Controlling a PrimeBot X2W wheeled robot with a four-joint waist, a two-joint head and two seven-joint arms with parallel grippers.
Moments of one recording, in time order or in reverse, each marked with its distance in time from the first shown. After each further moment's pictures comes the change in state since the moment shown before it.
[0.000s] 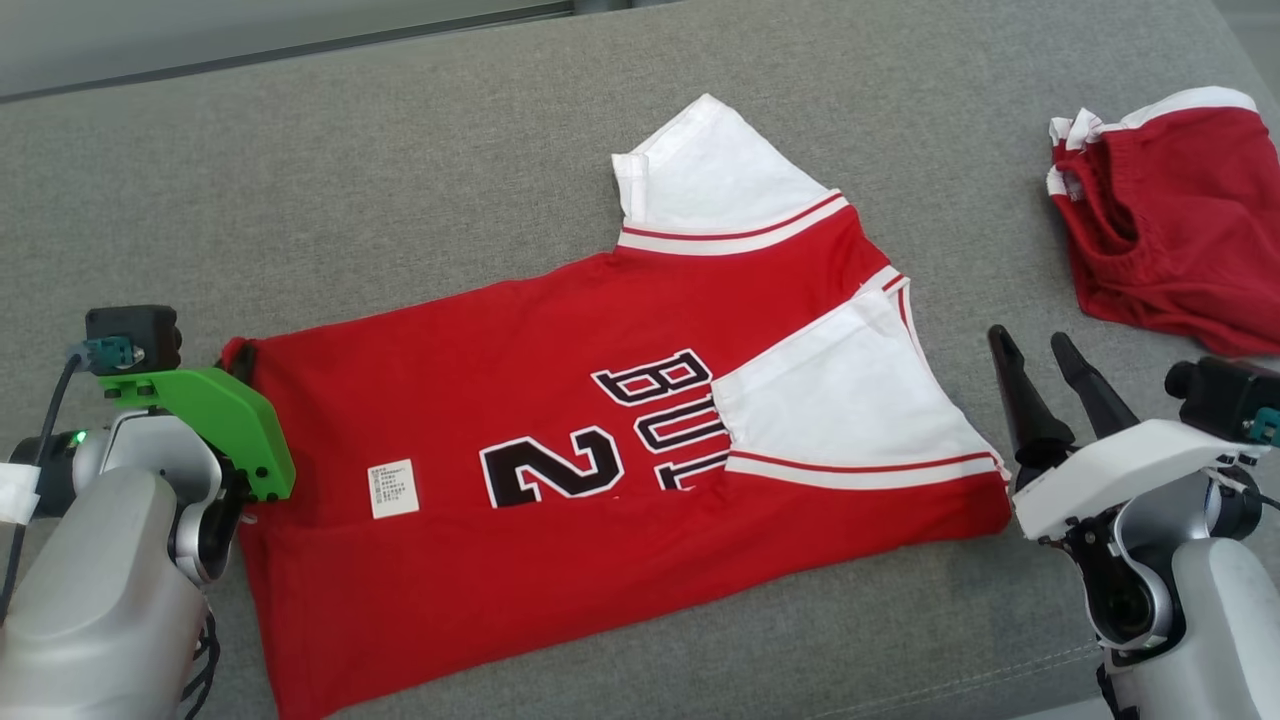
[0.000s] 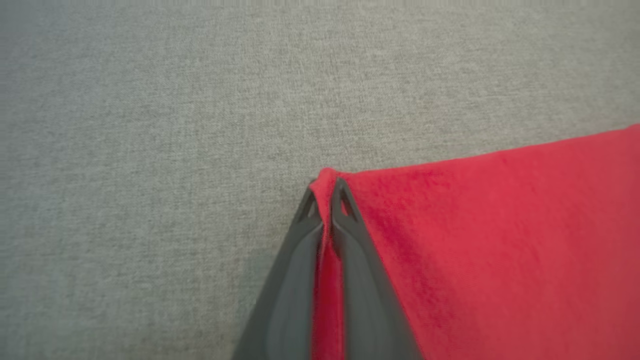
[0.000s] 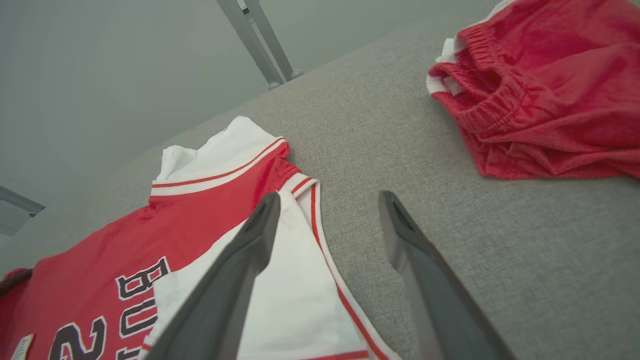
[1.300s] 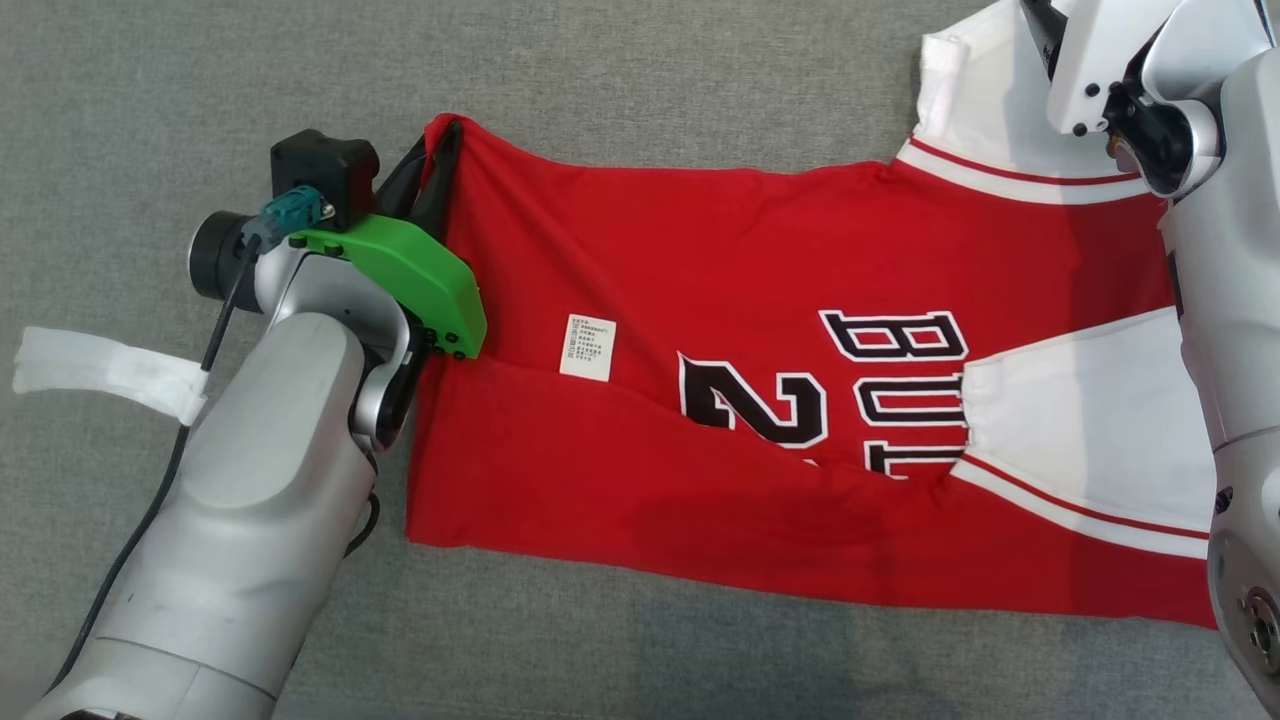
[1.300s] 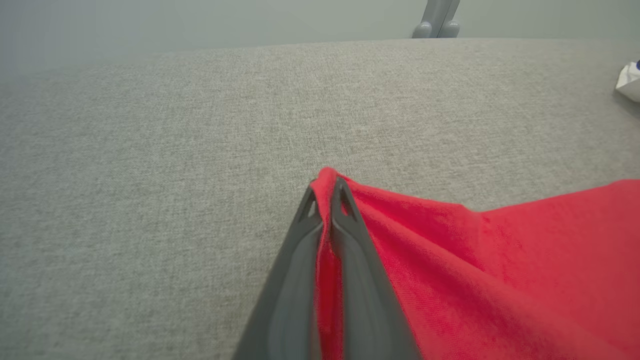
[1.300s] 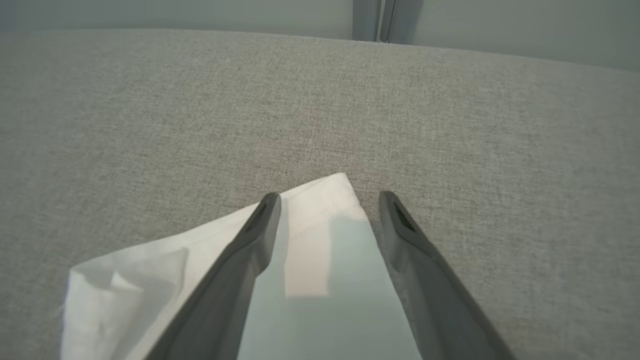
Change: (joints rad) left arm -0.205 -0.189 -0.125 -0.110 0.099 -0.021 -0.223; right arm -0.916 -0.106 0.069 0.680 -0.335 0.000 0.359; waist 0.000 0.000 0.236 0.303
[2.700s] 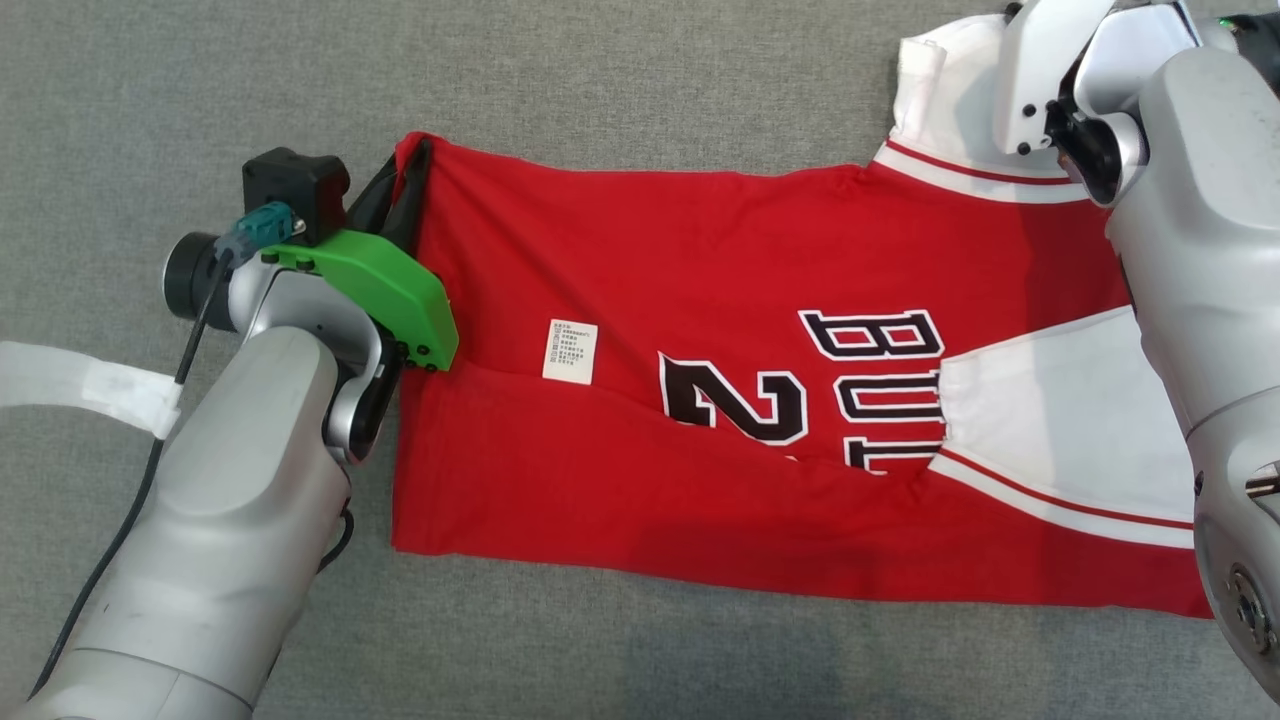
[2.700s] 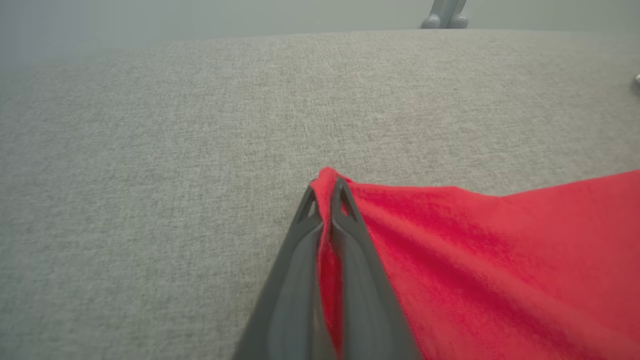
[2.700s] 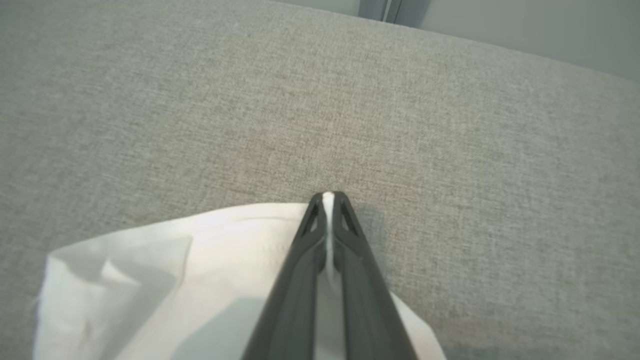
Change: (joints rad) left arm -0.009 0.022 -0.017 0.048 -0.030 -0.007 -0.024; right arm -0.114 0.027 0.126 0.258 -0.034 0.000 -0.101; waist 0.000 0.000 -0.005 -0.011
